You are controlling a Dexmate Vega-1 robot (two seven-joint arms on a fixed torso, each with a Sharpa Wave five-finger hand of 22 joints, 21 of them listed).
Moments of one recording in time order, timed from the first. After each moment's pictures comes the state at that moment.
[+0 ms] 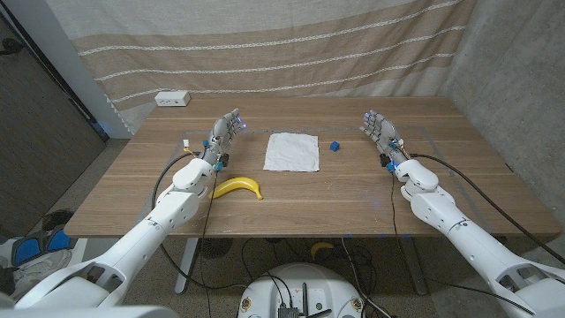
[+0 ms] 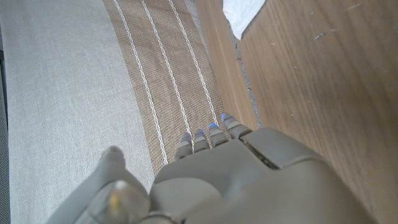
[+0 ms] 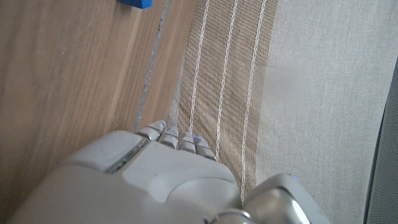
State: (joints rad) left arm 0.83 0.51 0.38 -1.33 -0.62 -0.29 0.00; left_hand 0.09 0.10 0.74 0.01 0.19 0.05 -0.03 0.17 0.17 -0.03 -0.06 0.19 0.17 0.00 -0.03 0.19 0.18 -0.04 -0.04 0.74 0.17; right arm -0.86 -0.49 -0.35 -1.28 0.67 0.33 0.02; right_hand 0.37 0.17 0.47 -0.12 0.19 0.28 0.03 0.21 0.18 0.20 0.01 0.26 0.20 0.06 -0.02 0.36 0.36 0.27 0.00 0.27 0.18
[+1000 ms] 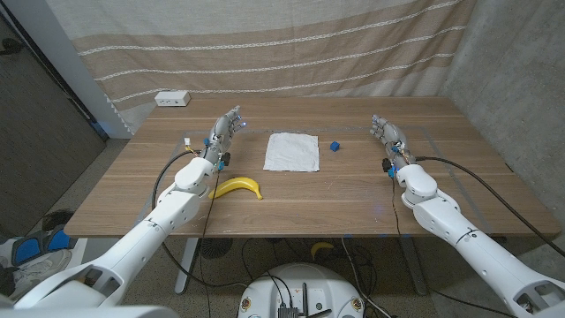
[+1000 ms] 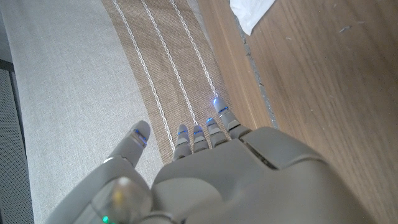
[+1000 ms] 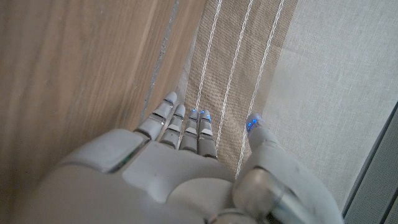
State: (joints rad) left arm 0.85 0.52 0.38 -1.36 -0.57 -0.29 0.05; left_hand 0.09 0.11 0.73 -0.03 0.19 0.08 -0.07 0.18 0.17 -0.01 -0.05 0.20 0.17 0.02 -0.03 0.19 0.17 -0.02 0.00 0.73 0.17; right arm -0.94 -0.57 -0.36 -1.48 0.44 0.20 -0.27; right_hand 0.39 0.16 0.49 -0.13 0.21 0.31 0.03 0.21 0.18 0.24 0.02 0.26 0.20 0.12 -0.01 0.37 0.35 0.28 0.05 0.27 0.18
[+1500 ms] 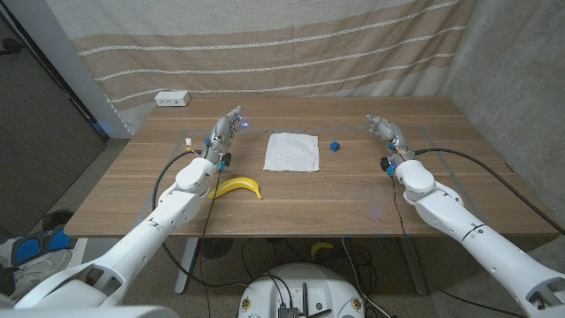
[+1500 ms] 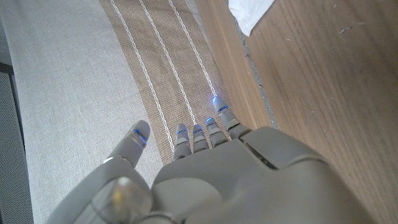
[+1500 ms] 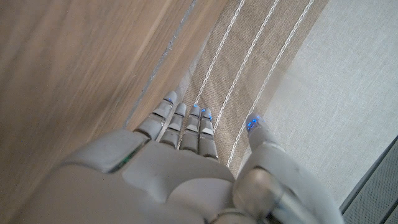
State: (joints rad) left arm 0.85 0.52 0.39 -1.36 -0.57 -0.29 0.06; left_hand 0.09 0.11 0.73 -0.04 0.19 0.10 -0.07 0.19 0.17 0.00 -0.05 0.20 0.17 0.03 -0.03 0.19 0.17 -0.01 0.01 0.73 0.17; right arm -0.94 -0.62 -0.39 -1.55 0.30 0.06 -0.33; right_hand 0.40 0.18 0.49 -0.13 0.21 0.33 0.03 0.21 0.18 0.26 0.02 0.26 0.21 0.13 -0.02 0.37 0.36 0.28 0.05 0.27 0.18
